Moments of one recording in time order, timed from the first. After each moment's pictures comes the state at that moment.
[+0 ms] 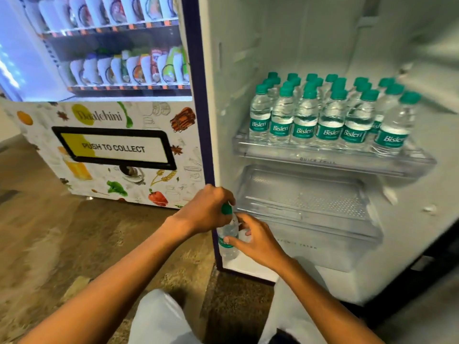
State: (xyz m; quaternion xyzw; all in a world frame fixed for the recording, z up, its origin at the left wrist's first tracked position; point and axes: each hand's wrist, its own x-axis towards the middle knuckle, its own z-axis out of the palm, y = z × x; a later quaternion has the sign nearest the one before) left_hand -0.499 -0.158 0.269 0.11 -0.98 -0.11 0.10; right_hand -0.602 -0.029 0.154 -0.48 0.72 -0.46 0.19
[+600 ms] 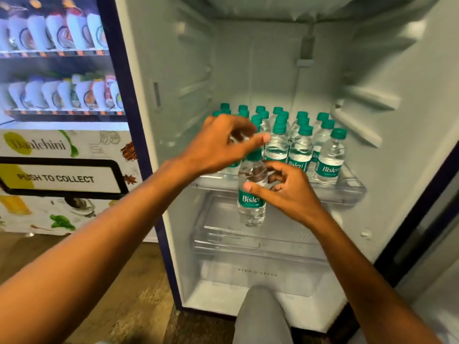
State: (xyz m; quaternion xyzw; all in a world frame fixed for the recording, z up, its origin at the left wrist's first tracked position) left_hand -0.633 -0.098 0.432 0.01 -0.93 -0.22 0.28; right_hand -0.723 0.058 0.341 -0.44 0.69 -0.57 0.07
